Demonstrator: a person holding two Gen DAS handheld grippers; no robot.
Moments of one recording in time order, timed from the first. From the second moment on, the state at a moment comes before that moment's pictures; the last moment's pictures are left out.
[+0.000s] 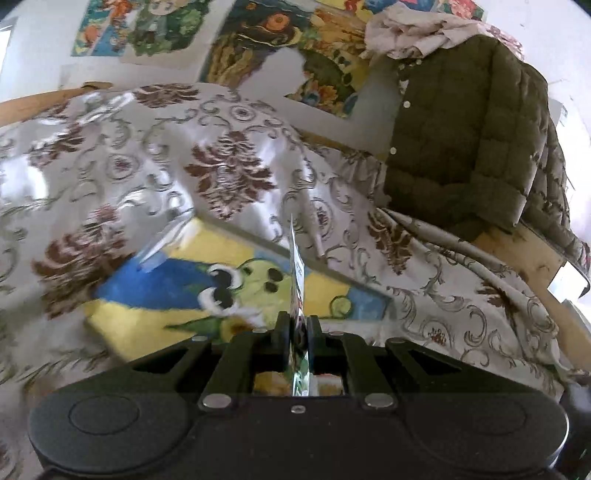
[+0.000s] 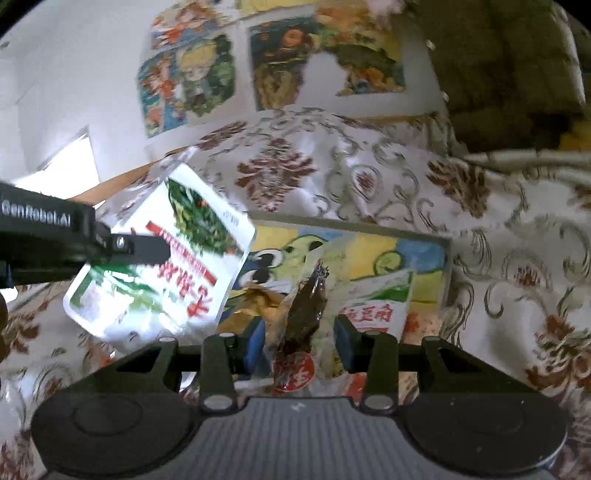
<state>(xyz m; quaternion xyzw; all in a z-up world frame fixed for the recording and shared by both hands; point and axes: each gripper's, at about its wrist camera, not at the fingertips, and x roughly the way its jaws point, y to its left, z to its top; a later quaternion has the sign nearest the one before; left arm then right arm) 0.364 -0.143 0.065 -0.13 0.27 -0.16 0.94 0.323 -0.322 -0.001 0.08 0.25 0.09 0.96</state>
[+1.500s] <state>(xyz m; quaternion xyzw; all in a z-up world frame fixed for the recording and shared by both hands) 0.359 -0.119 0.050 -0.11 0.26 -0.04 0.96 0.307 -0.331 0.021 0.06 0.19 0.02 0.98</state>
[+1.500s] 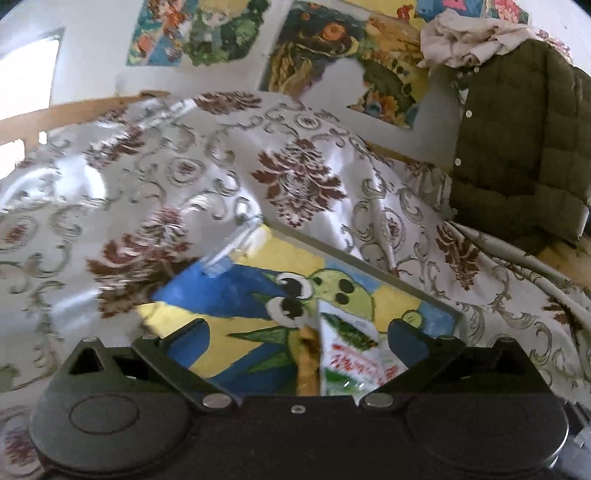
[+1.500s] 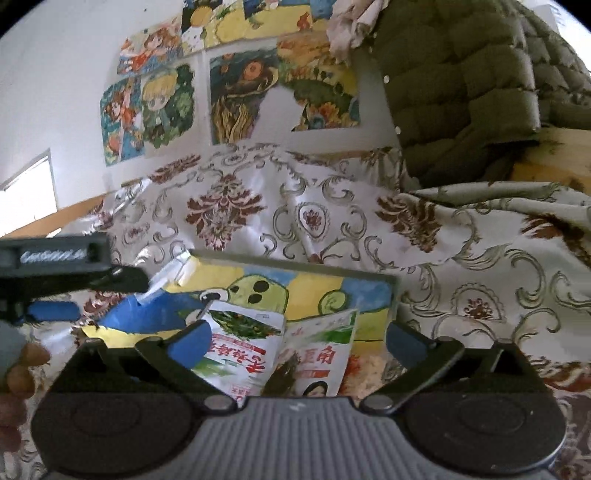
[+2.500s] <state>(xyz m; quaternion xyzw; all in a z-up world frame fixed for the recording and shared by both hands) 0.128 -0.031 0.021 -0.04 0.27 0.05 0.96 0.117 -0.257 0.023 0.06 0.22 0.09 0.97</state>
